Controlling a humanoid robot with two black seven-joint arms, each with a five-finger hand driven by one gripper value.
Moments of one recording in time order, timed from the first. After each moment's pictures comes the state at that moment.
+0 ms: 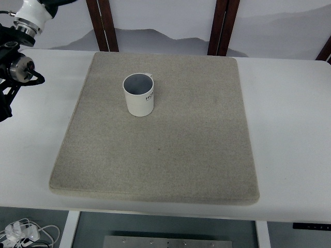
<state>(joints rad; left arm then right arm) -1.06 0.40 -0.70 -0.53 0.41 -0.17 -0.61 0.02 0.00 -0.01 0.19 -0.03 -0.01 -0.03</state>
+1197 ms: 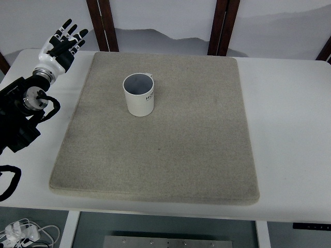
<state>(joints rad) -0.95 0.23 -0.70 -0.28 -0.06 -0.30 -0.26 0.01 0.00 -0.01 0.19 -0.03 -0.01 -0.03</state>
